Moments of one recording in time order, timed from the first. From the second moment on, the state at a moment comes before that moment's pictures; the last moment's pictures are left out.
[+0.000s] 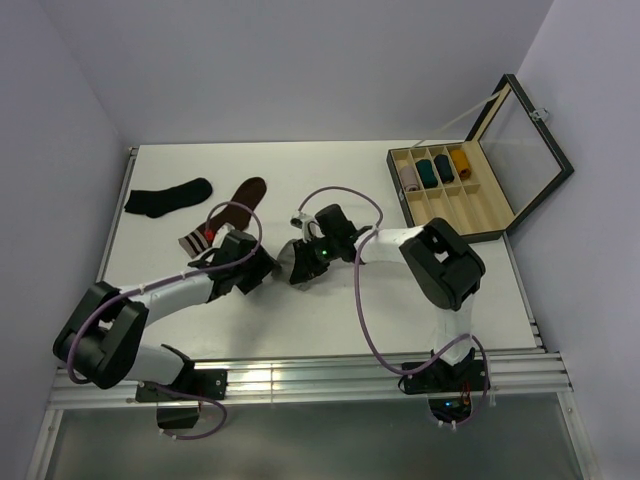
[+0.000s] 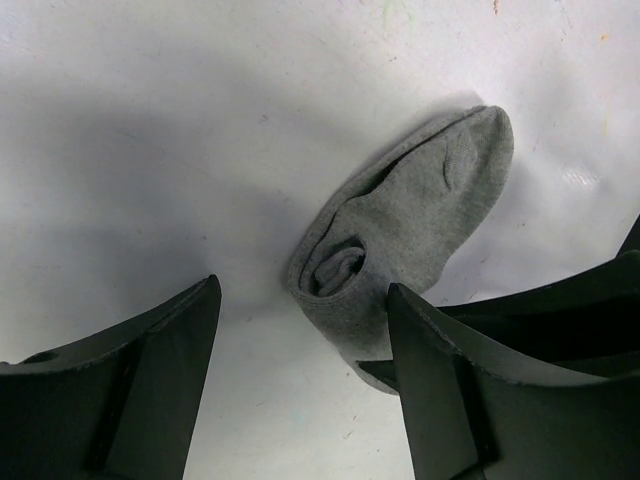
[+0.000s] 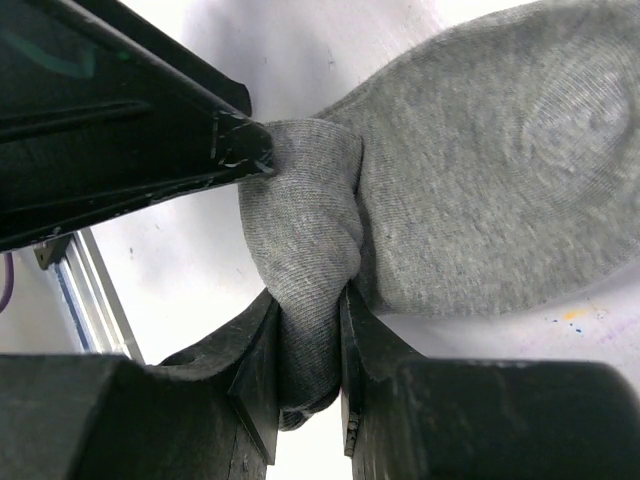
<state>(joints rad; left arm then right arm) -0.55 1.39 0.60 -0.06 -0.11 -1.17 0.68 1.92 1.03 0.04 -0.64 0.25</state>
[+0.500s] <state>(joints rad) -0.55 1.21 0.44 0.06 -0.12 -1.25 0.68 1.96 1.11 -0.08 -0.67 0.22</state>
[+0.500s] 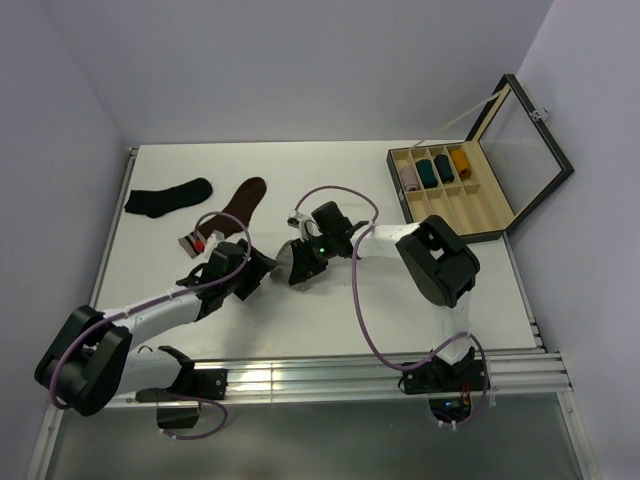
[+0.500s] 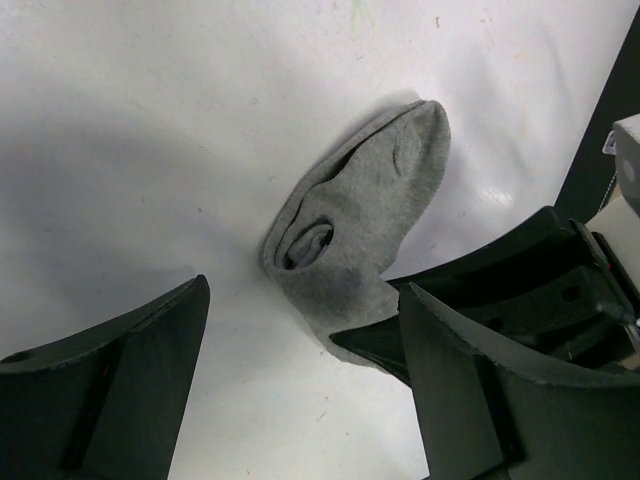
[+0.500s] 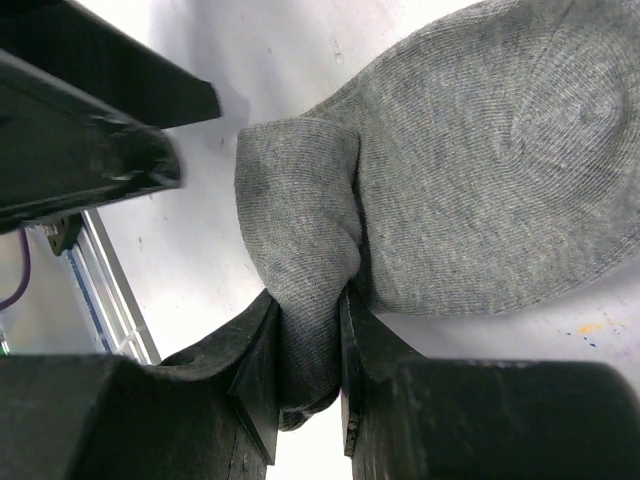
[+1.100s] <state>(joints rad) -0.60 1.41 0.50 0.16 -0.09 -1.32 0.68 1.98 1.13 -0.06 -0.71 0.22</state>
